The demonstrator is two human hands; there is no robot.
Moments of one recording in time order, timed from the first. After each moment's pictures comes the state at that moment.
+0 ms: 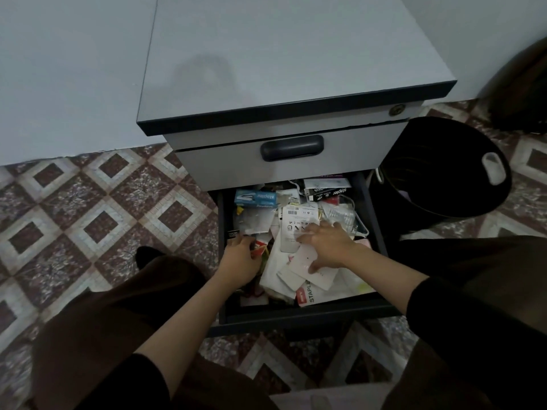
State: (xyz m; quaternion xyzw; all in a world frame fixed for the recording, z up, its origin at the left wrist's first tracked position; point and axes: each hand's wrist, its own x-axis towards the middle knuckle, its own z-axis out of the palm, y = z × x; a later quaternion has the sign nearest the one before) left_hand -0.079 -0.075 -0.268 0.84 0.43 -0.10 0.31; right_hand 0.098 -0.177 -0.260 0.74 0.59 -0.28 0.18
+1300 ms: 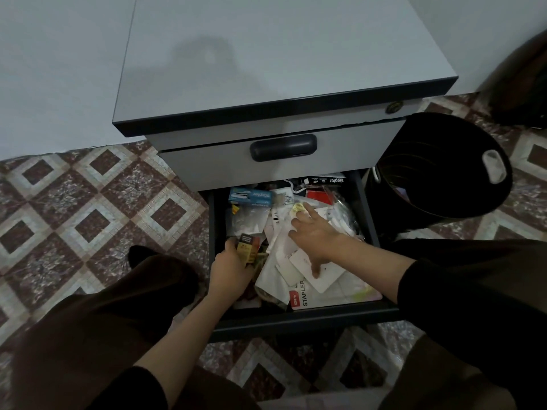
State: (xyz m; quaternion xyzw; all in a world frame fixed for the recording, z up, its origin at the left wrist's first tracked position) left_hand -0.078 -0.089 -0.273 0.79 0.52 -0.04 0.32; right_hand 0.098 -0.155 -0.244 0.63 0.69 -0.17 0.31
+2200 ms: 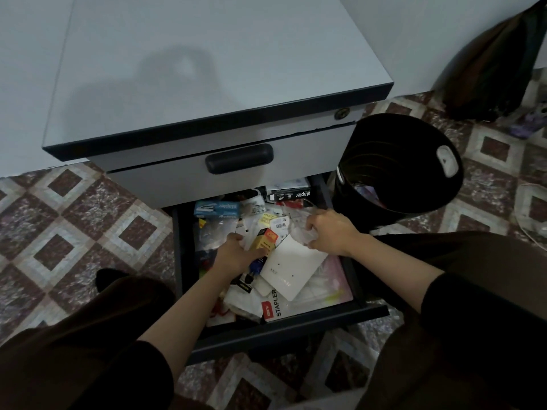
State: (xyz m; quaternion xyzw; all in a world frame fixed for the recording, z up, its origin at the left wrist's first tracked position) left_hand -0.002 -0.088 -0.275 0.70 0.52 -0.10 0.48; right_hand 0.167 -0.210 -0.250 0.84 0.47 -0.27 0.03
